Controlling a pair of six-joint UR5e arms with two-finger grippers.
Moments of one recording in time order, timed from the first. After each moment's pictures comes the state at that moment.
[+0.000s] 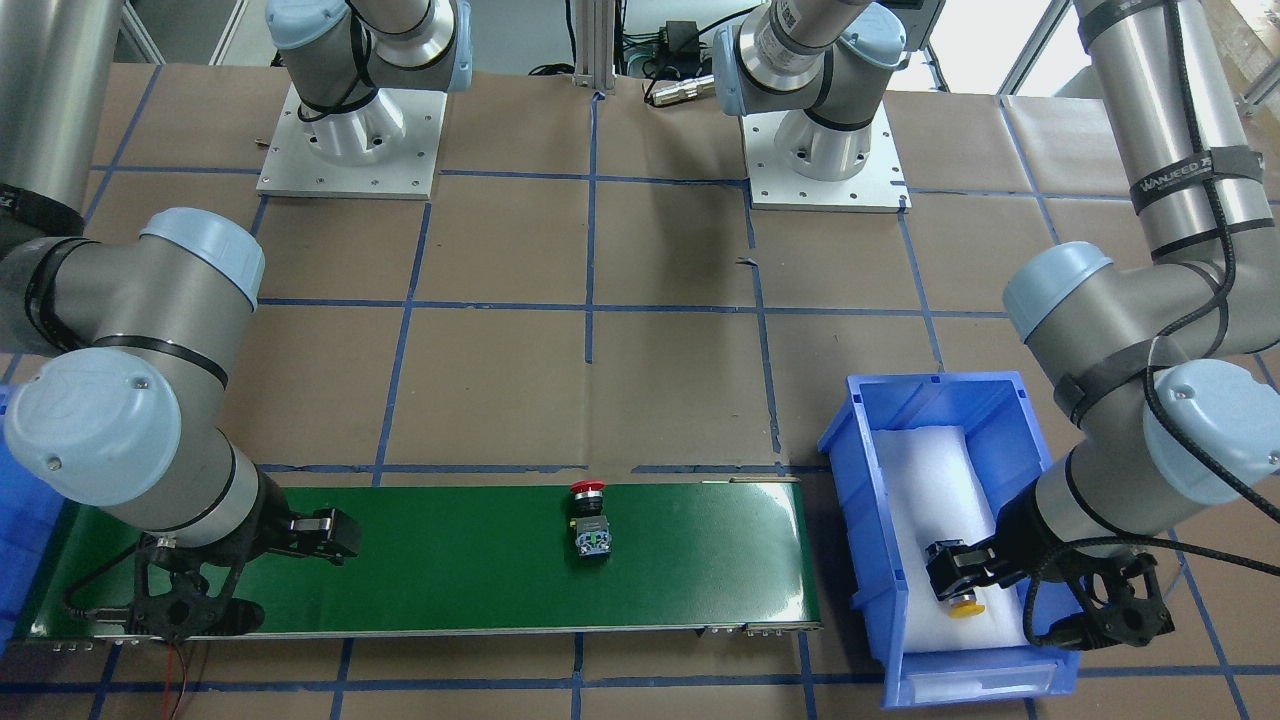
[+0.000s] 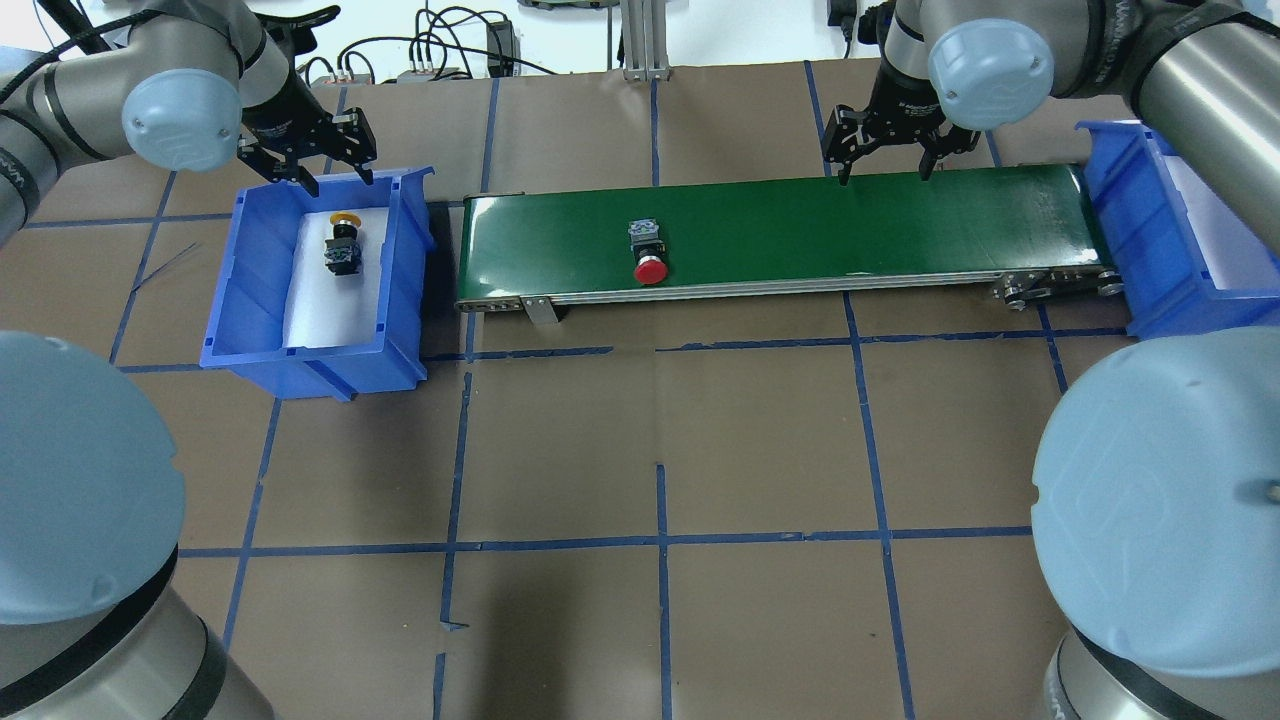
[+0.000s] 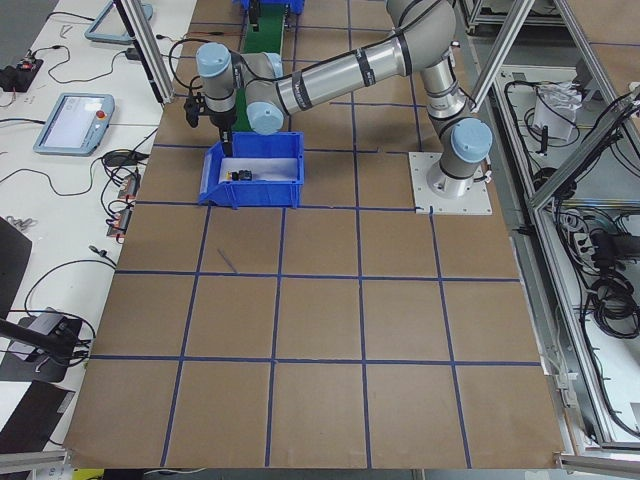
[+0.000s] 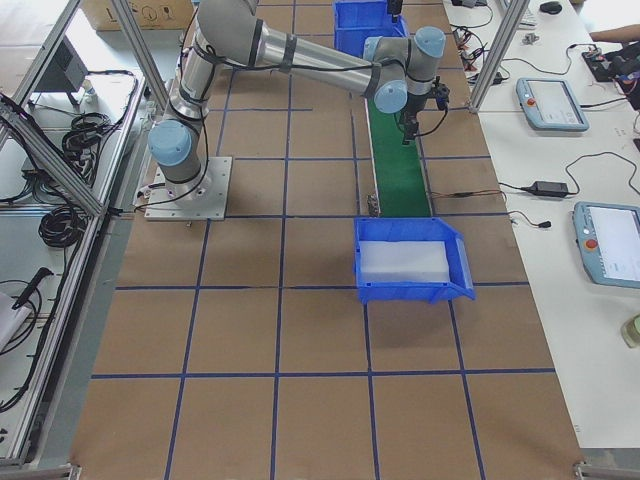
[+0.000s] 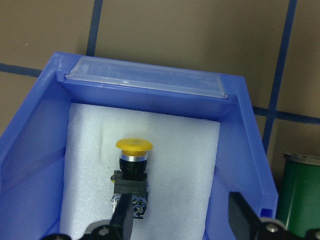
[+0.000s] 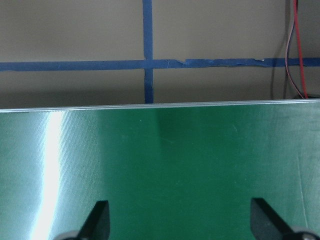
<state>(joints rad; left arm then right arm) -1.37 -2.12 -1.37 -1.14 1.52 0.02 1.54 -1.03 1.34 -1.88 -1.60 -0.03</state>
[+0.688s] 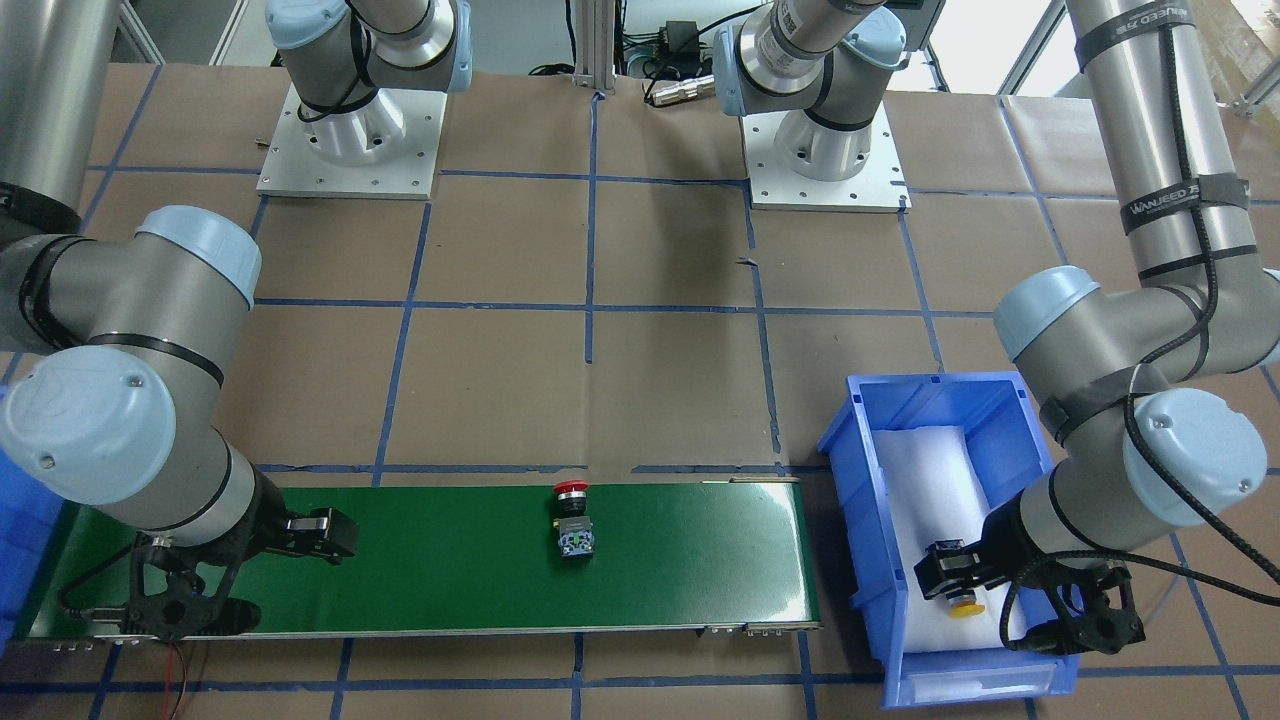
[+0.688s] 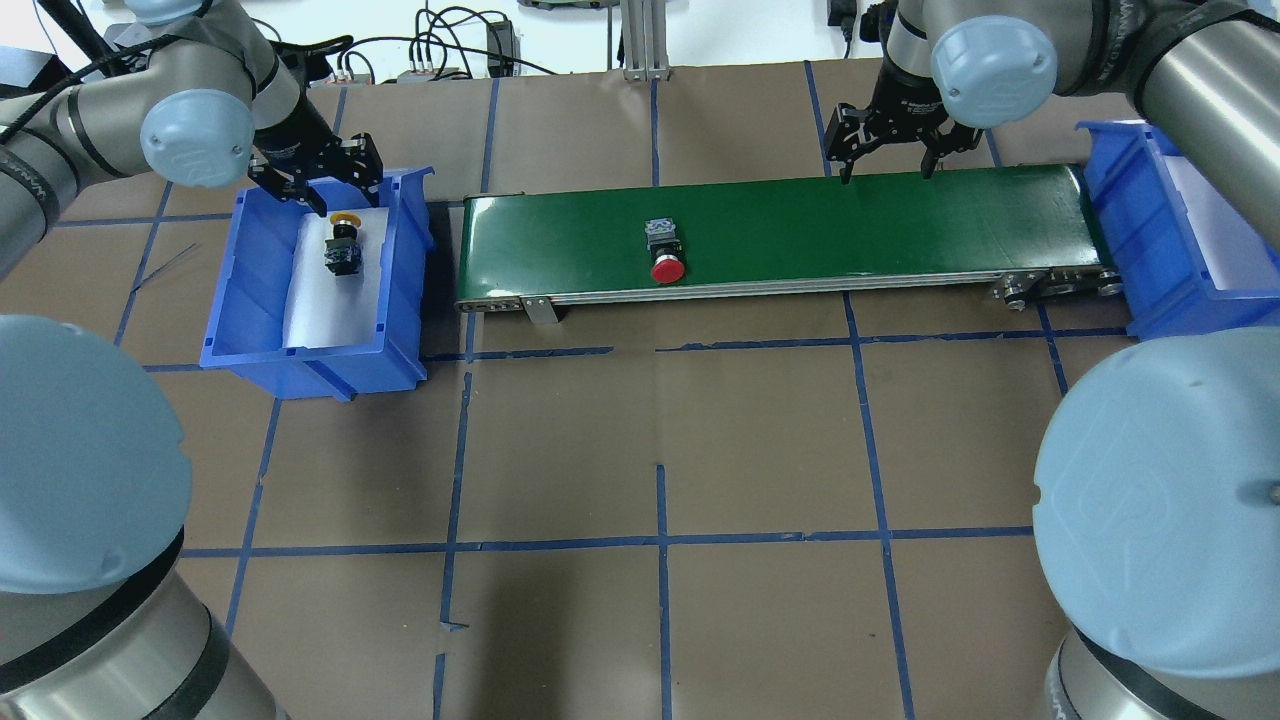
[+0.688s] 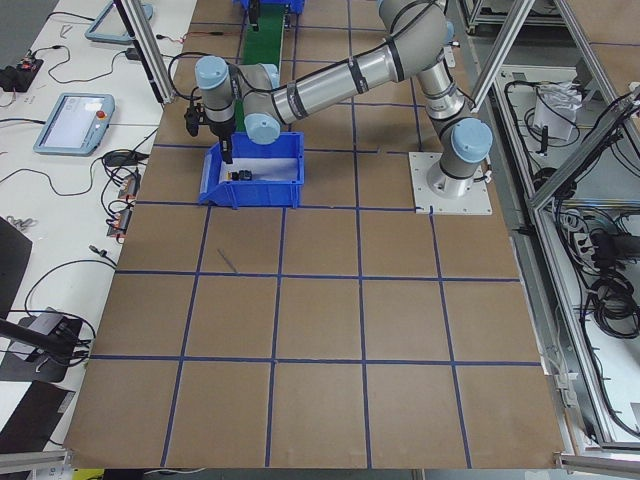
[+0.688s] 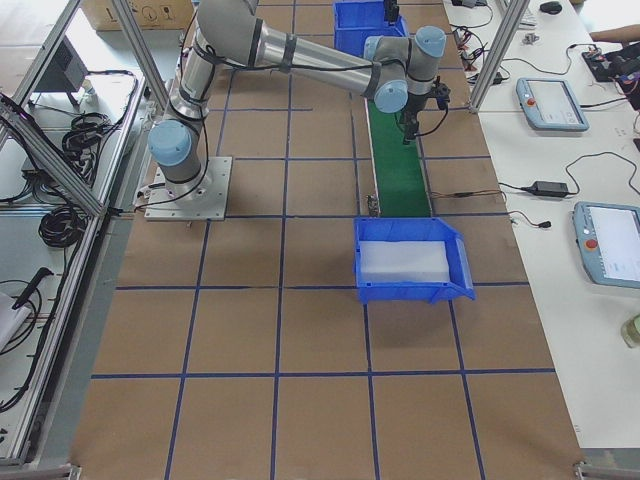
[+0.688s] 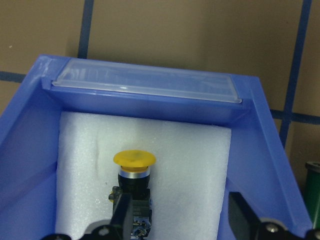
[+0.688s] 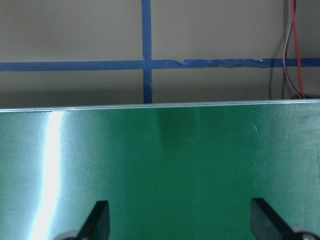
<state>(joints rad) -1.36 -2.15 -1.40 -1.14 1.52 0.10 1.54 -1.03 1.34 -1.88 -1.60 -0.03</state>
